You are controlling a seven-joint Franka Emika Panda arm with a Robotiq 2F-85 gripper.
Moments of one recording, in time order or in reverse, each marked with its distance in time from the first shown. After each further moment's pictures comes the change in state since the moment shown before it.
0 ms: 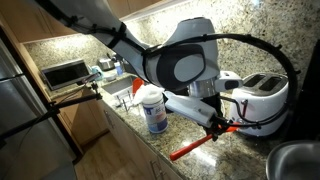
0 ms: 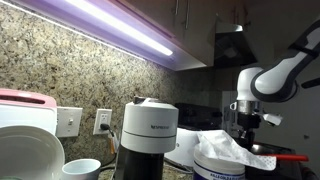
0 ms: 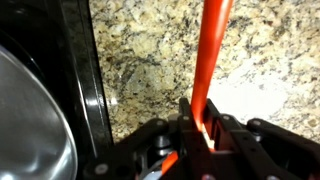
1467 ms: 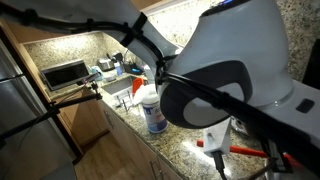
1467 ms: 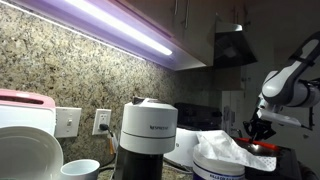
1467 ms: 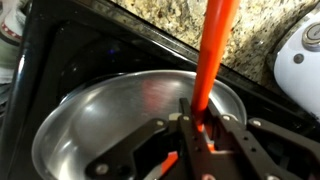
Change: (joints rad) arm -0.046 -0.009 -0.172 -0.065 0.288 0.340 0.547
